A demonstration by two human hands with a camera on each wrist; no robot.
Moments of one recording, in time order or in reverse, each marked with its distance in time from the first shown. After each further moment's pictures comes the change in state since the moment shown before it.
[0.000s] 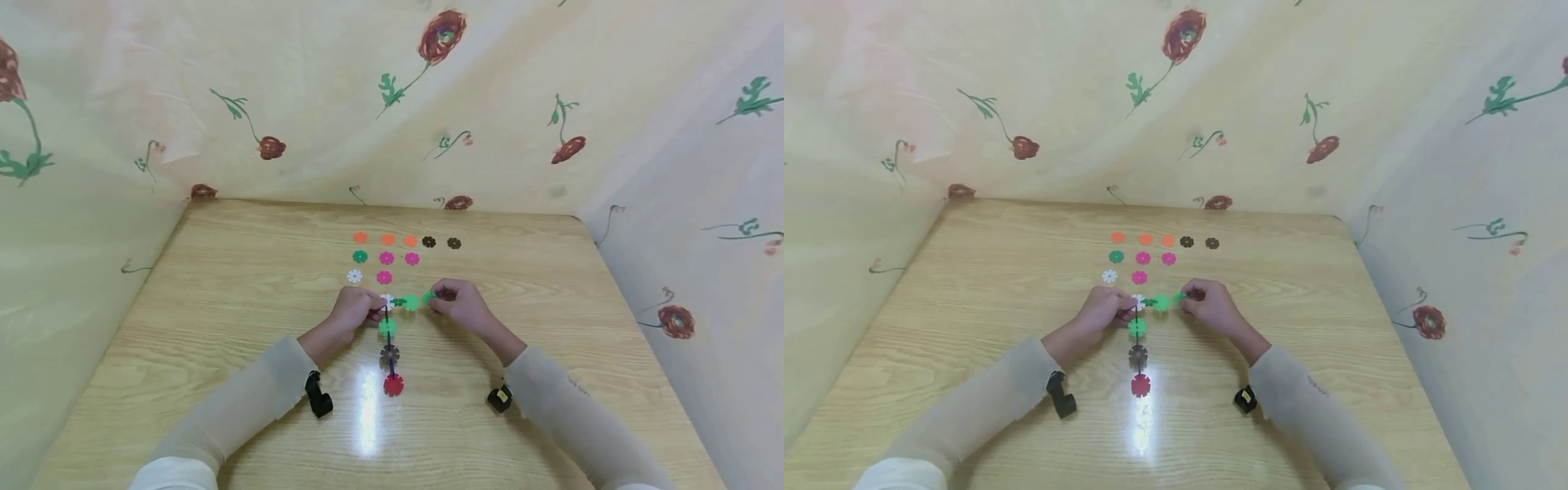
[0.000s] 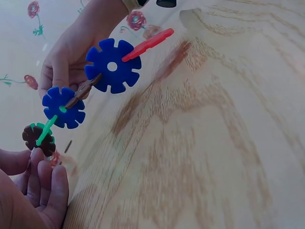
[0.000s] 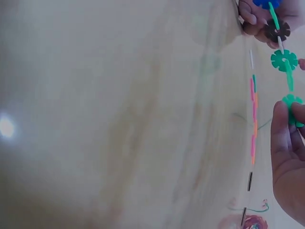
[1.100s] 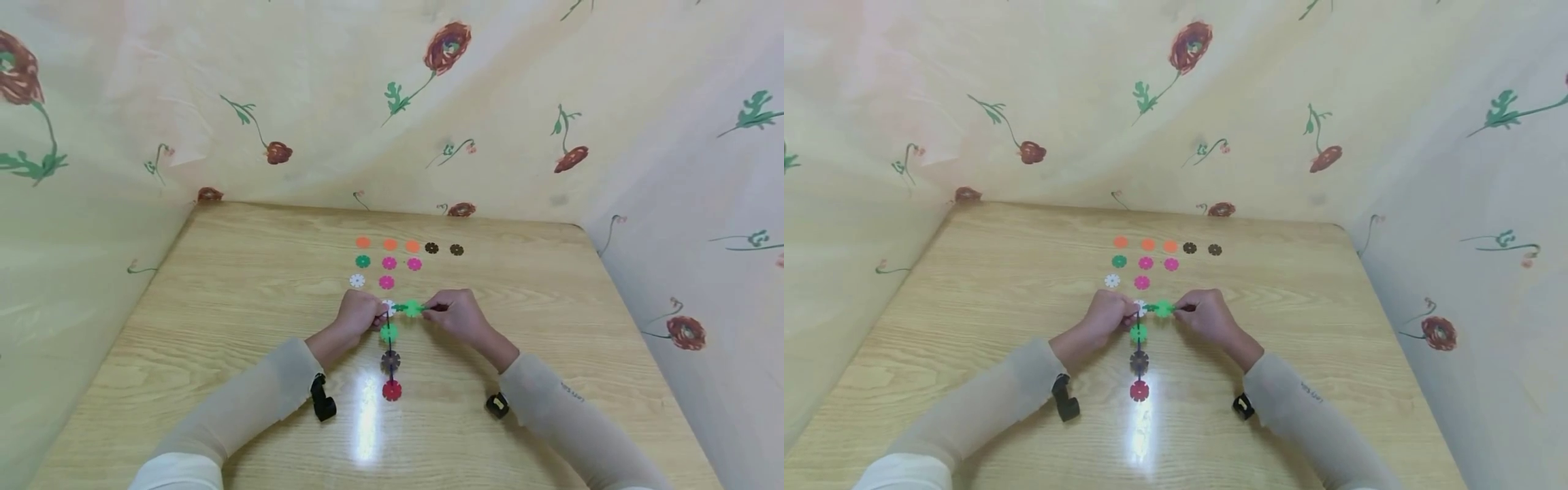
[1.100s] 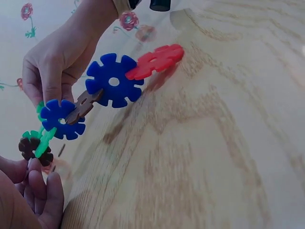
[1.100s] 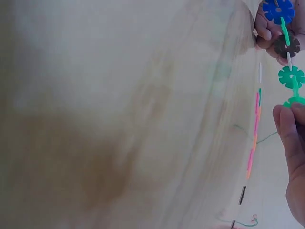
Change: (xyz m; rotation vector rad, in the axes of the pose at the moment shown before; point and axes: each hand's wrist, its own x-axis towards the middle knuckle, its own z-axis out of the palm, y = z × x) left_hand 0.002 -0.003 0.008 0.018 0.087 0.009; right_hand -0.003 -0.006 0.012 -0.194 0.057 -0.284
